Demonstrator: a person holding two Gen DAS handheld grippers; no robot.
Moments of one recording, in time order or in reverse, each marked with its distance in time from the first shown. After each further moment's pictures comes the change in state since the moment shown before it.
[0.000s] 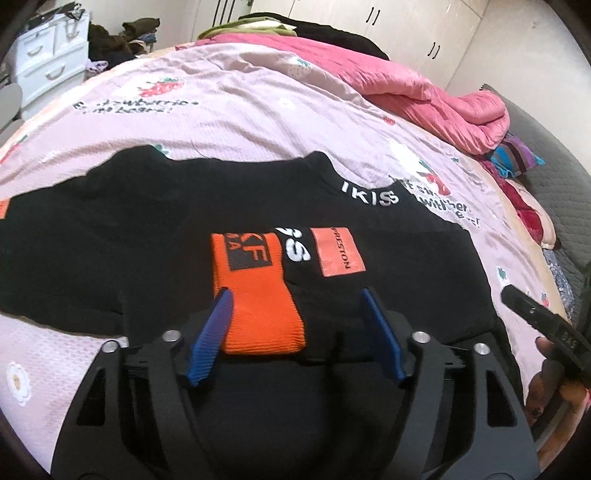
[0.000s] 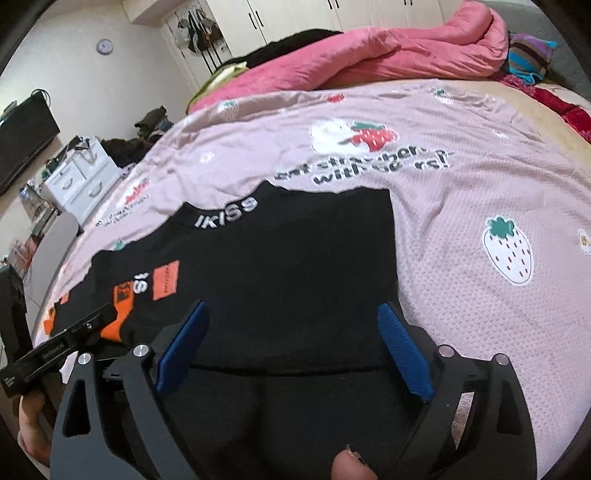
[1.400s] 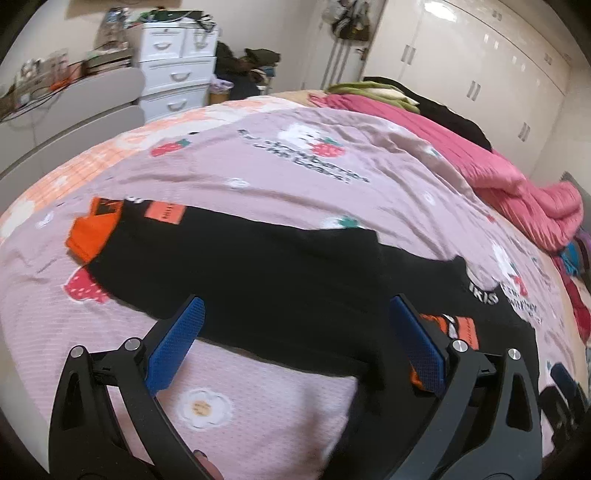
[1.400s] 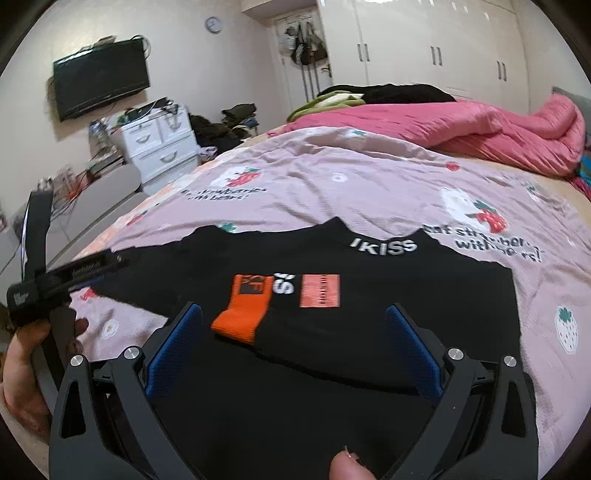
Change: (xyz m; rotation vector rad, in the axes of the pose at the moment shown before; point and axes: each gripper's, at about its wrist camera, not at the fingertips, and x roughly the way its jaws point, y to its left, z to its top) left arm -0.090 0.128 0.006 -0.276 -0.216 0.305; right arm -0.010 0.166 -0.030 -0.359 -0.097 0.144
